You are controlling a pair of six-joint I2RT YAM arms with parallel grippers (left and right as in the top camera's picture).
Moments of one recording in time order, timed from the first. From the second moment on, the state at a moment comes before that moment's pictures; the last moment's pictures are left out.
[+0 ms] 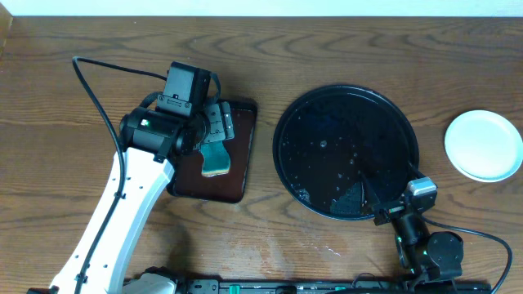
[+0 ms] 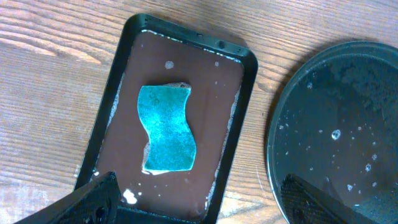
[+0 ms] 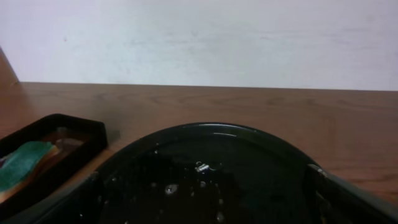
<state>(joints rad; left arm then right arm) -0.31 1.38 1.35 -1.02 -0.05 -0.46 0.12 0.01 0.01 -0.05 -0.17 0.09</state>
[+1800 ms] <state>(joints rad) -0.31 1.38 1.35 -1.02 -0.05 -0.46 0.09 0.01 0.01 -0.06 -0.18 0.05</state>
